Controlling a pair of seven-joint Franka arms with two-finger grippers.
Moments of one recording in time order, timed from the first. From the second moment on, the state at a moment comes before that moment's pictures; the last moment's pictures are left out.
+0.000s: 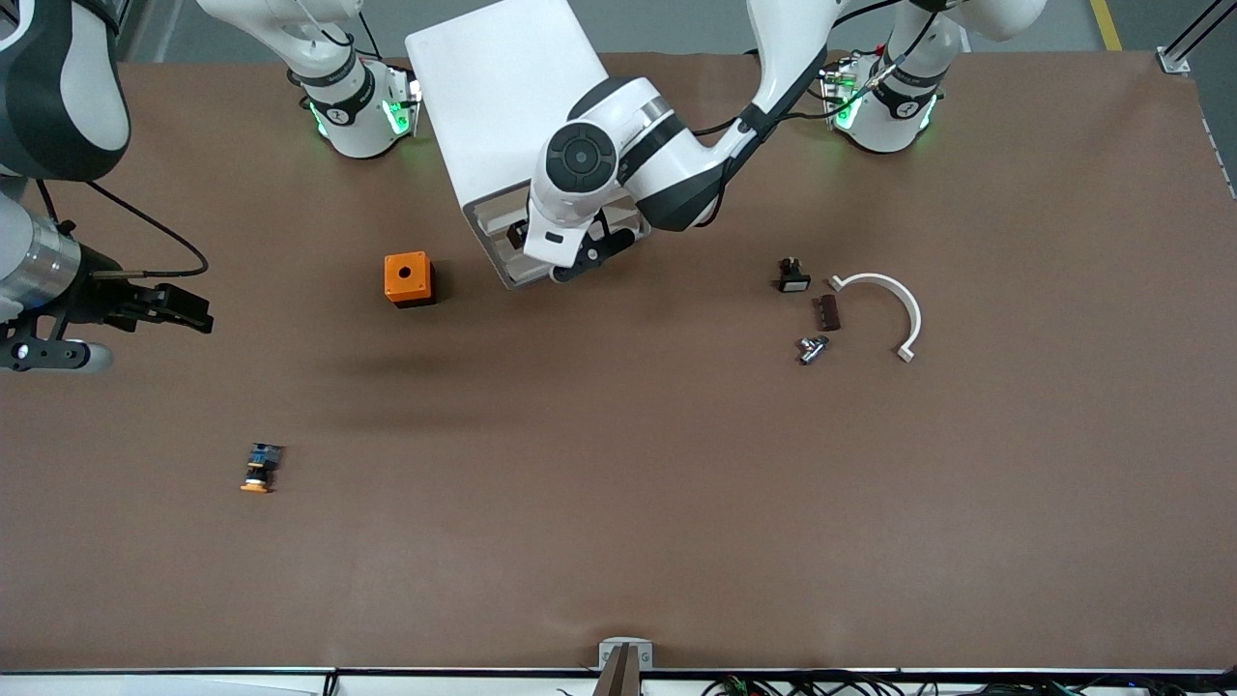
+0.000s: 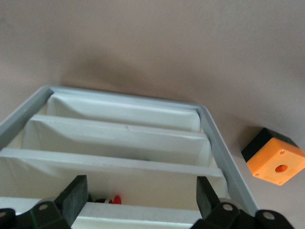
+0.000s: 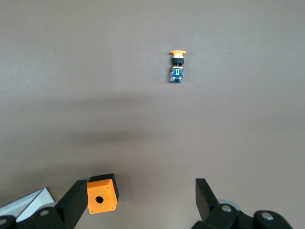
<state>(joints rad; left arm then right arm) -0.81 0.63 -0.19 -1.37 -0.36 1.94 -1.38 0.00 0.11 -0.01 -1.64 0.00 1.69 0.03</state>
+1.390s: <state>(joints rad) -0.70 0.55 -0.20 -1.39 -0.43 1.96 -1.38 0.01 0.00 -0.01 -1.56 0.00 1.52 0.03</state>
